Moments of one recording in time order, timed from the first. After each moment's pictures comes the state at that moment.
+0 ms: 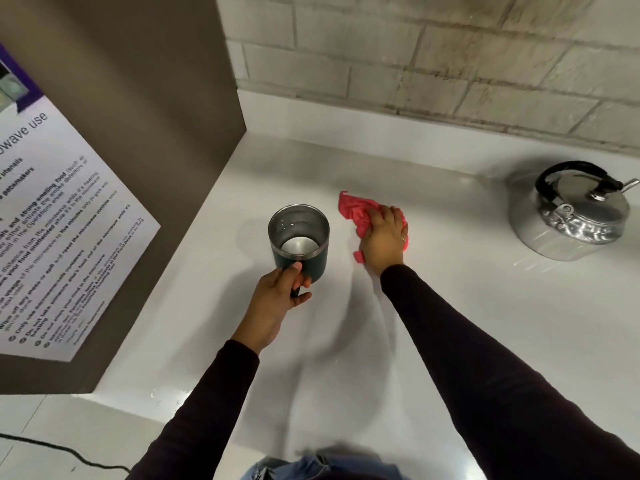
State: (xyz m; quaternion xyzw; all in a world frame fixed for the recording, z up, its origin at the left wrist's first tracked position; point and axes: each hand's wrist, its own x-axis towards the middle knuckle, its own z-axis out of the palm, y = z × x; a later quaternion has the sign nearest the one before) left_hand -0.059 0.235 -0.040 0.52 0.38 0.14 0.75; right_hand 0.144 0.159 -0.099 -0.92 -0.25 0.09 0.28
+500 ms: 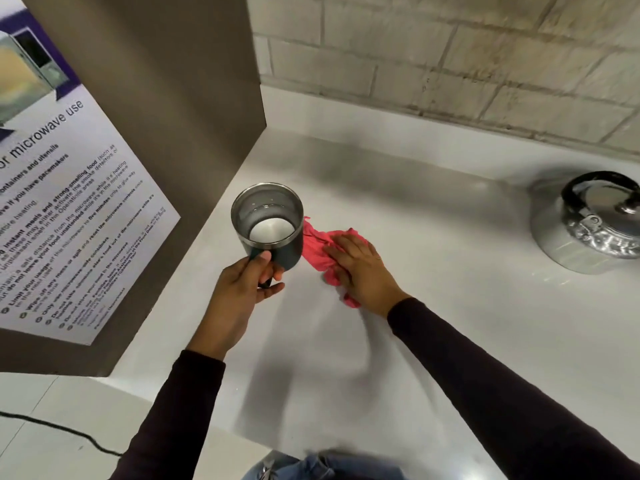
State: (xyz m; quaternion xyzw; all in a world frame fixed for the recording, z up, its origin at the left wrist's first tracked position) left_hand -0.103 0.266 -0.007 0.55 0.37 0.21 0.72; right_hand 0.095 0.151 -0.117 -0.80 -0.56 0.10 0.19
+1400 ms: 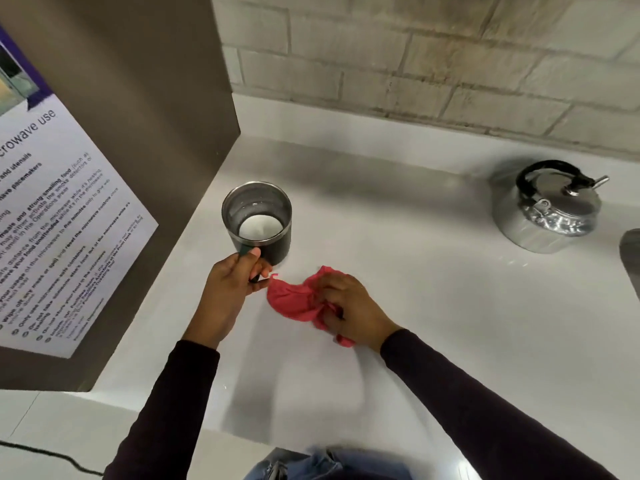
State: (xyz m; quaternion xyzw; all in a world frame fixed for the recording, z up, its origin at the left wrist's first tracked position) left_hand -0.096 0.262 -0.003 0.59 0.36 0.21 0.70; right_hand 0.041 0.103 -0.094 -0.75 -0.58 0.14 0.30
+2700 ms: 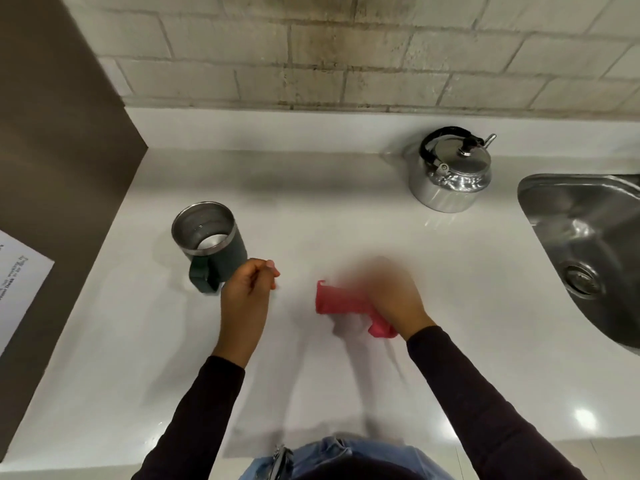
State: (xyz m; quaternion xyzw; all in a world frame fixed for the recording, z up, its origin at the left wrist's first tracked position) left_hand -0.034 0.166 -0.037 0.72 0.28 0.24 0.59; right_hand 0.078 -0.020 -0.048 -0.90 -0.09 0.14 0.41
